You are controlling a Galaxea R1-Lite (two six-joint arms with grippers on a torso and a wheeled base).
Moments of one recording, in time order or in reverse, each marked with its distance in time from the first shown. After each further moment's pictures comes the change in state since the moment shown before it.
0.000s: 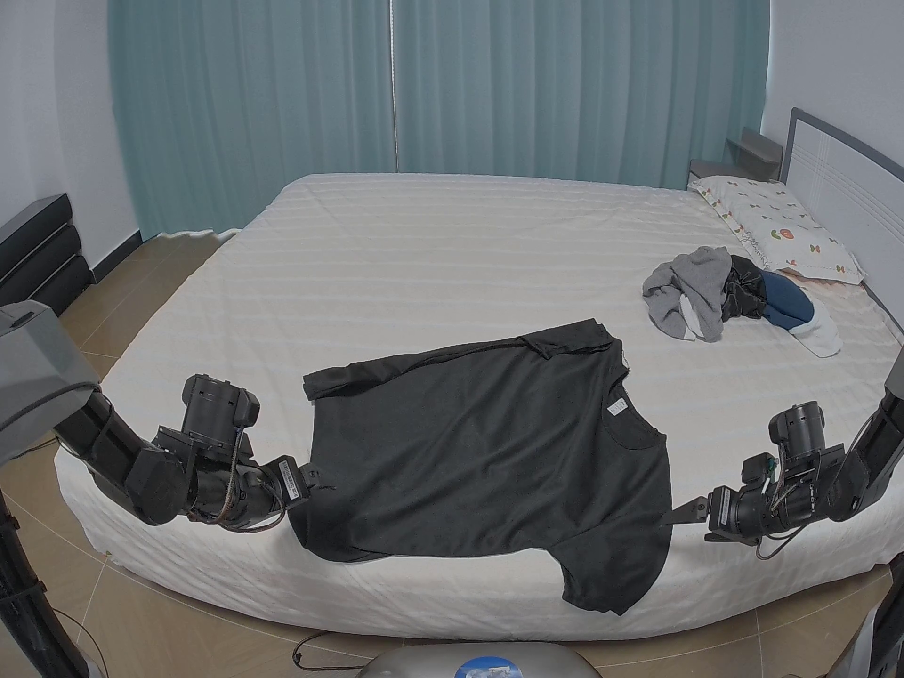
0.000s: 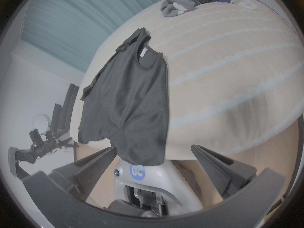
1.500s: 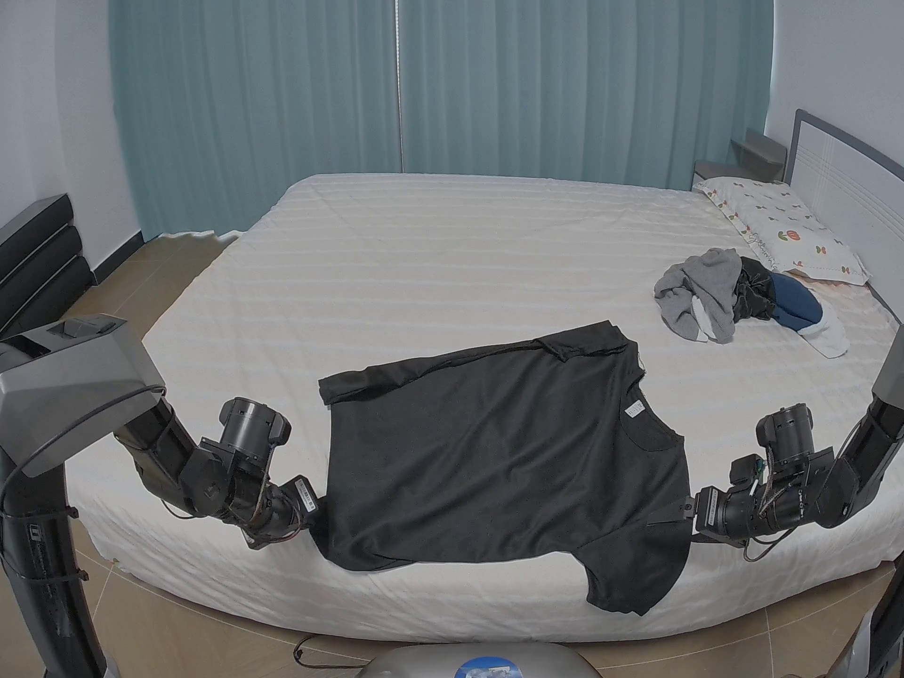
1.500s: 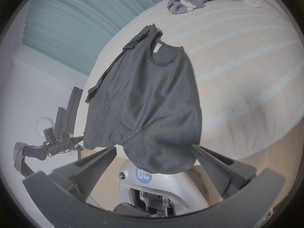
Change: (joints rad) left arm 0.024 0.211 -0.130 0.129 0.017 -0.112; right arm 0.039 0.030 0.000 -0.039 0.001 0.029
